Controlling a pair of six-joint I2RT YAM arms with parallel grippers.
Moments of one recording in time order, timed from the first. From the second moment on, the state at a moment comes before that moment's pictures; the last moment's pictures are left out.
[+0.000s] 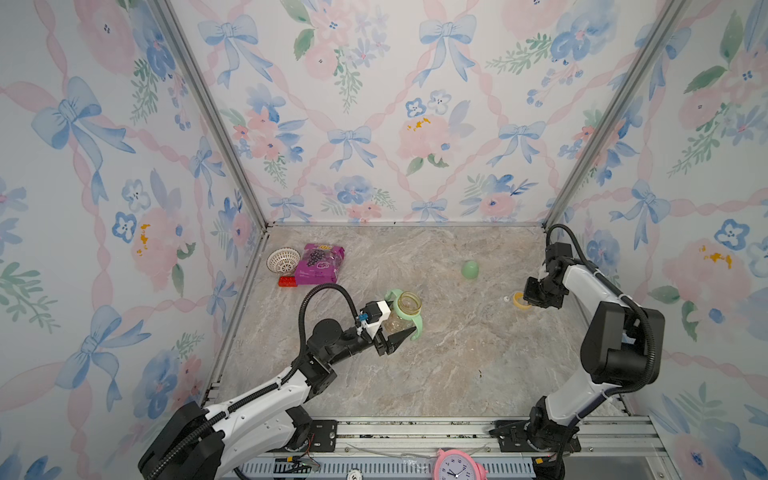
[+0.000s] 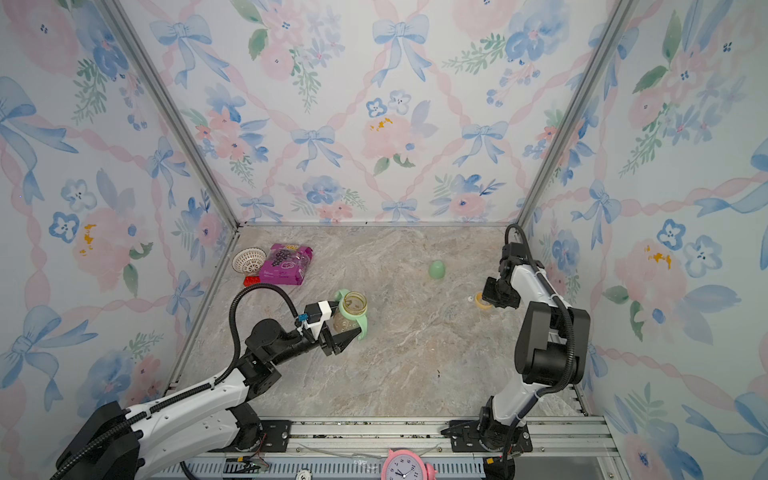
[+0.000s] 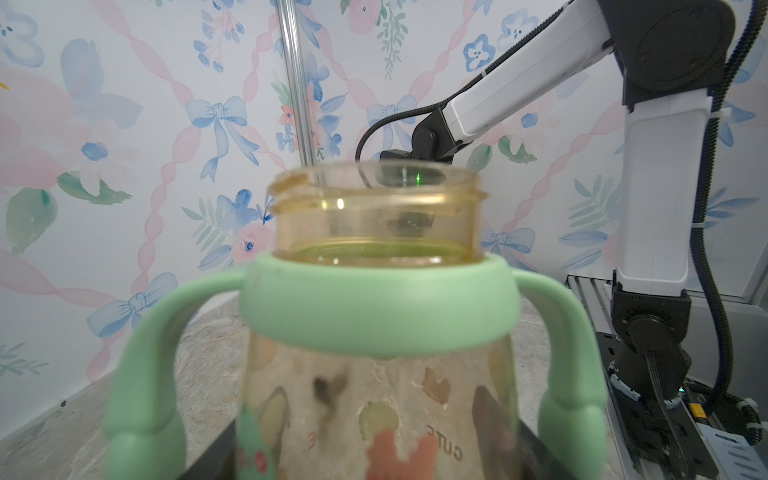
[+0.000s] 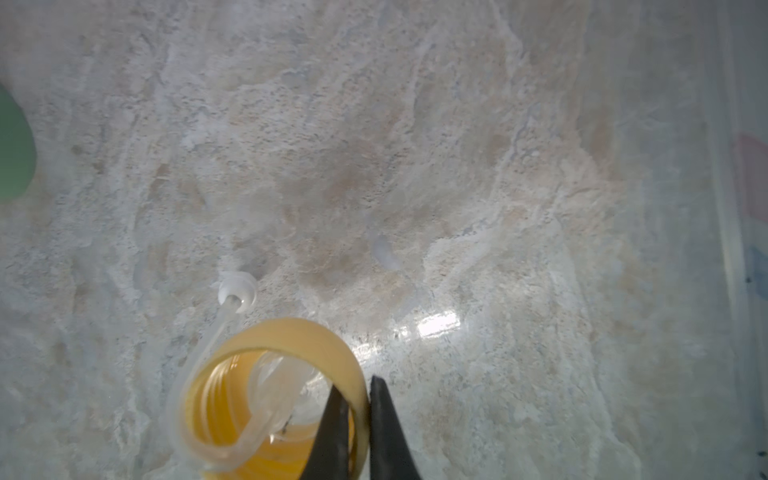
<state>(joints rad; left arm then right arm) -0.72 0.97 0.33 0.72 0.38 0.05 -0.15 1.69 1.25 -0.86 0.04 0.19</state>
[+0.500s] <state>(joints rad) -0.78 1.26 0.51 0.76 0.36 -0.01 0.67 1.33 1.43 -0.78 0.84 -0.30</state>
